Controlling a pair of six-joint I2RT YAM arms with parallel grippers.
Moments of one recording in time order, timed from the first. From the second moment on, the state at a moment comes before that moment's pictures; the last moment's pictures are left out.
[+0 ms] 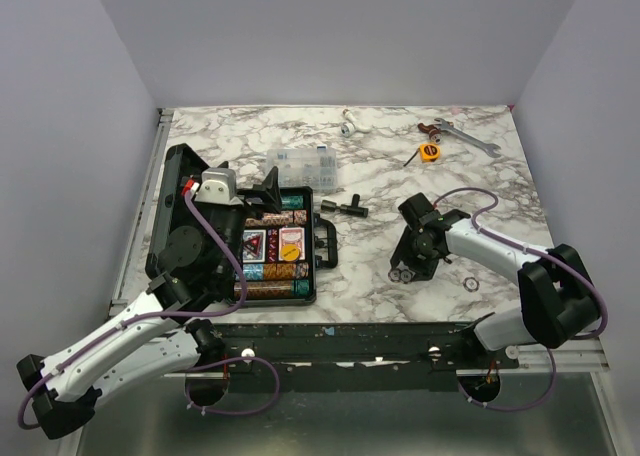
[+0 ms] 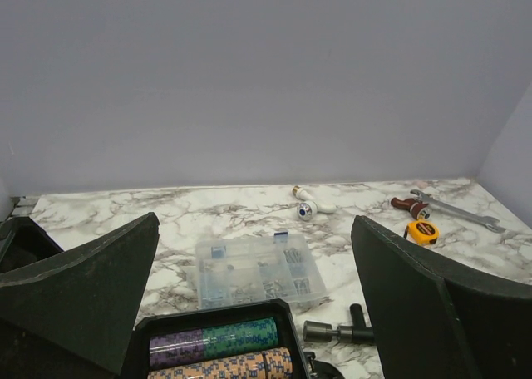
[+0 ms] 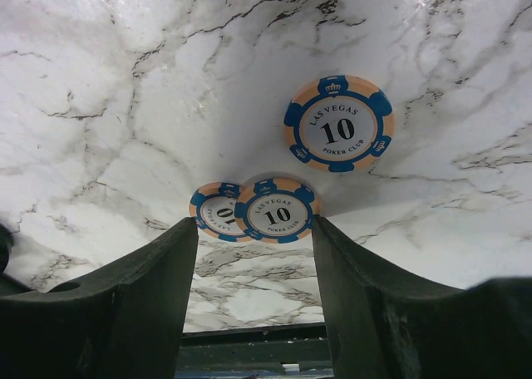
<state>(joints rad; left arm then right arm) -0.91 0.68 0.75 0.29 -0.69 0.10 0.50 1.43 0.77 -0.70 0.04 0.96</state>
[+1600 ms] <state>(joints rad) -0.92 0.66 0.75 0.28 -0.68 0.09 0.50 1.39 0.74 -0.68 0.07 0.97</state>
